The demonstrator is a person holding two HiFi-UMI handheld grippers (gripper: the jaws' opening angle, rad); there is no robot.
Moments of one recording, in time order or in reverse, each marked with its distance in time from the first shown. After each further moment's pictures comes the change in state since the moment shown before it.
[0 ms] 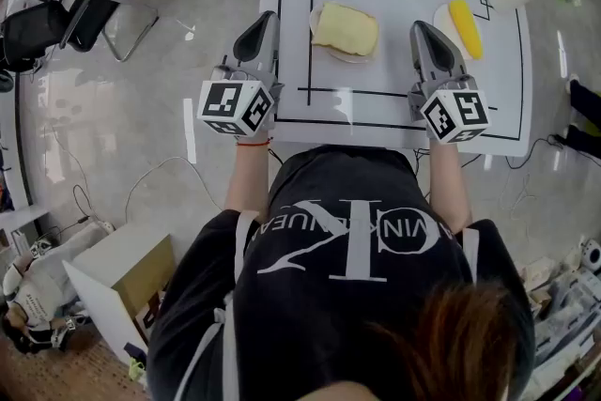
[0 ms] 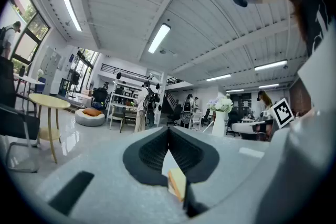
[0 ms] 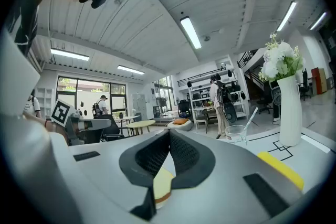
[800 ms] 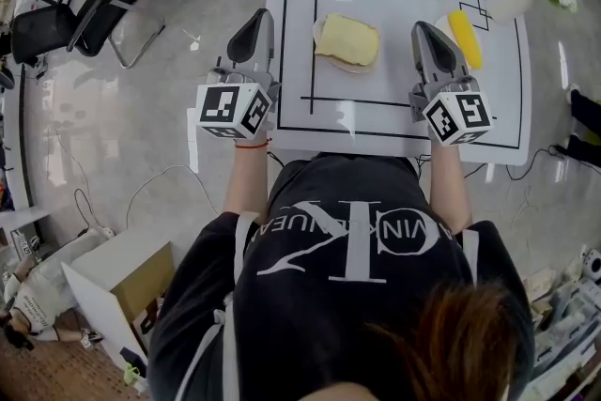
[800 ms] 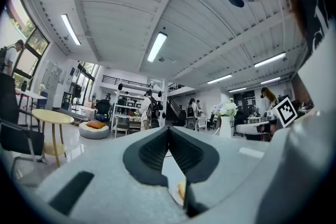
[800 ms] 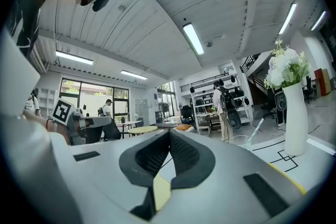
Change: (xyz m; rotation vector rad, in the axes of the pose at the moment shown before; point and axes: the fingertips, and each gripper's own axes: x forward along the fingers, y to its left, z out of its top) left arm -0.003 0.005 0.041 0.083 -0.081 0.045; right arm 0.006 0.004 0.025 -0.017 -0.067 0.033
